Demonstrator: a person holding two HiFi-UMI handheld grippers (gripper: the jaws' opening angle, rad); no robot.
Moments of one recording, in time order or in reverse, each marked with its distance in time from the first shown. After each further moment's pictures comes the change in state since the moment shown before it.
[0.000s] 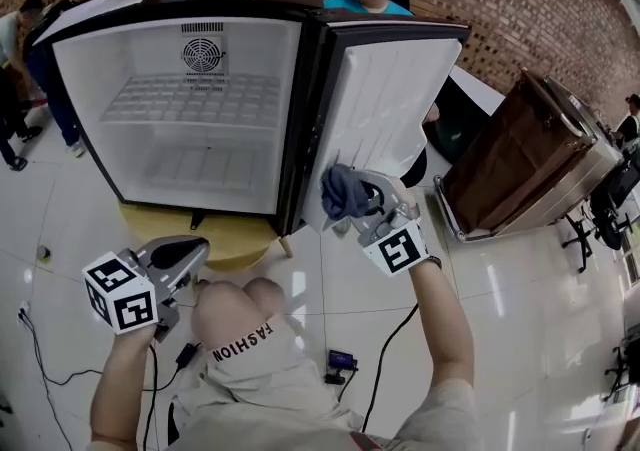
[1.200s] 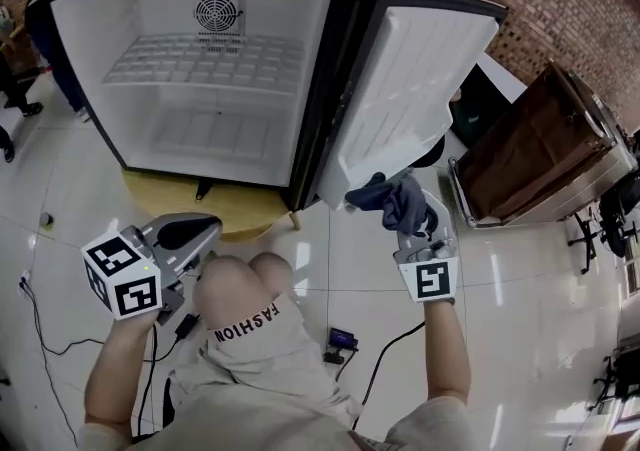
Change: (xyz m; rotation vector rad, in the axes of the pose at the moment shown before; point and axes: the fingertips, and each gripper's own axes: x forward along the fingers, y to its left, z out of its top) left arm 0.006 -0.008 -0.007 -0.007 0.023 -0.015; right arm -0.083 0.006 -0.031 0.227 0.047 -0.303
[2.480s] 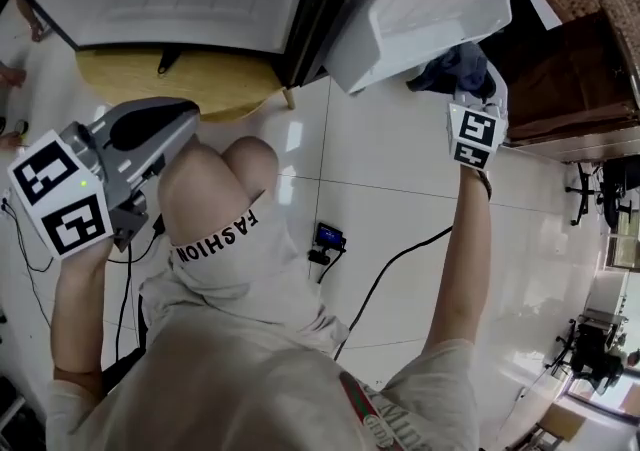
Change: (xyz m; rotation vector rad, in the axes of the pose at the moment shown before) left arm 0.018 0.010 -0.024 -0.048 0.068 -0.001; right arm 0.029 -0.089 -0.174 -0.098 0.461 -0.196
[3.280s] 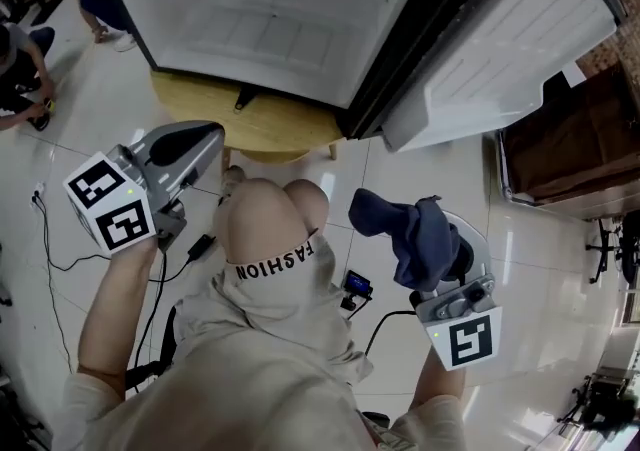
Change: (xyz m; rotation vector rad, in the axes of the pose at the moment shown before) left arm -0.059 0.041 0.007 0.018 -0.188 0.141; right arm -0.230 0.140 0.213 0.295 -0.431 0.538
